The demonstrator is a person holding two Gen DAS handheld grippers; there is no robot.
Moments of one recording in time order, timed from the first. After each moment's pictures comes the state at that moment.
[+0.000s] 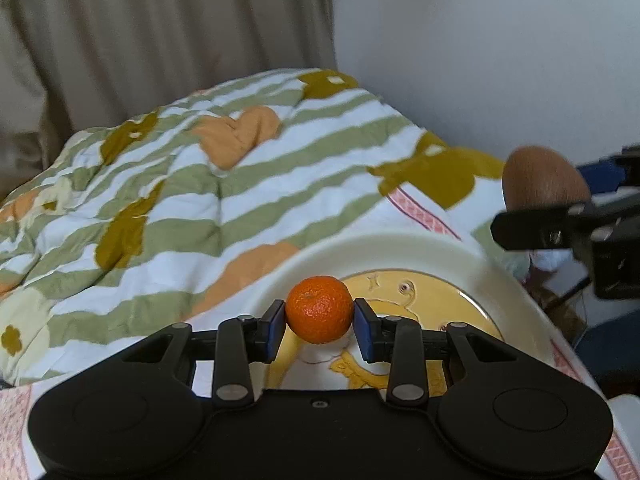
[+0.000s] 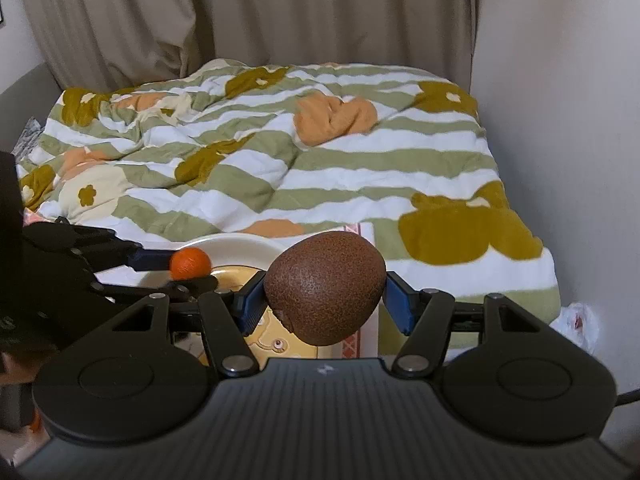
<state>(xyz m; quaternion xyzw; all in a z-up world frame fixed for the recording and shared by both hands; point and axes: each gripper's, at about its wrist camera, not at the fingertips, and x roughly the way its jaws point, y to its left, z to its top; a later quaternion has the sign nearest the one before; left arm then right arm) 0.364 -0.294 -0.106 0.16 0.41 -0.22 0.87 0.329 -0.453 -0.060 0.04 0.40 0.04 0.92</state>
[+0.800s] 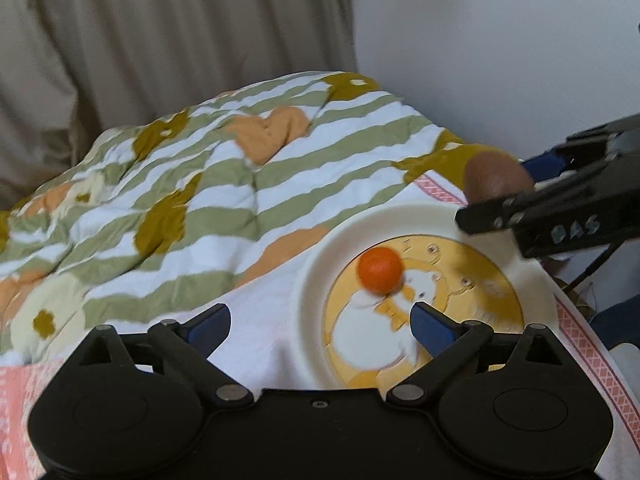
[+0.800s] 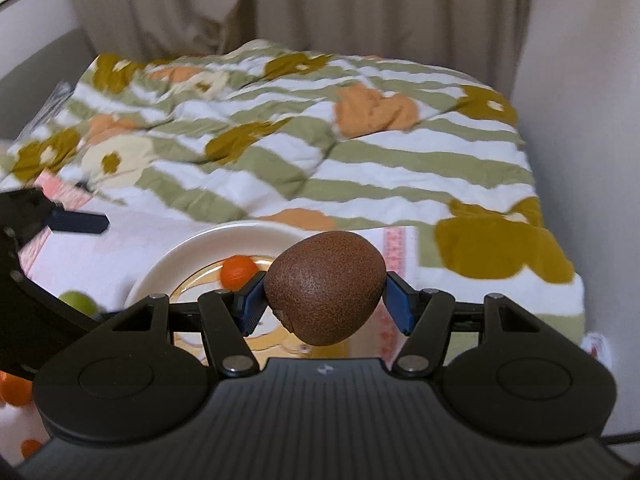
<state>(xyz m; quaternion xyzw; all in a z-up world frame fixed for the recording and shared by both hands) 0.330 -0.244 -0.077 0.16 0.40 -0.19 0.88 0.342 -0.422 -0.071 -0.01 0.40 0.10 0.91</state>
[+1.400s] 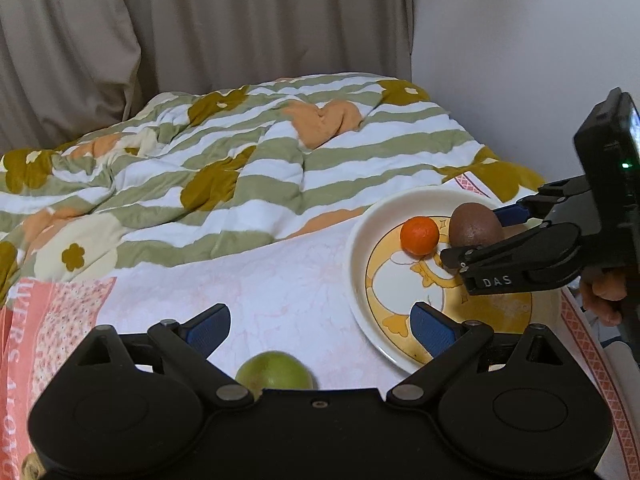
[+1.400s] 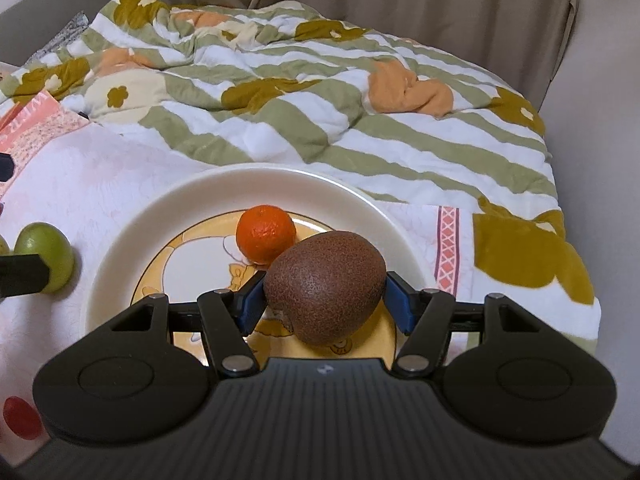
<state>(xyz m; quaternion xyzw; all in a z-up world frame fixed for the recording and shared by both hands) 0.289 -0.201 -0.069 0.10 0.41 -0.12 0.90 0.352 -0.378 -0.124 -0.09 0.42 0.12 0.89</state>
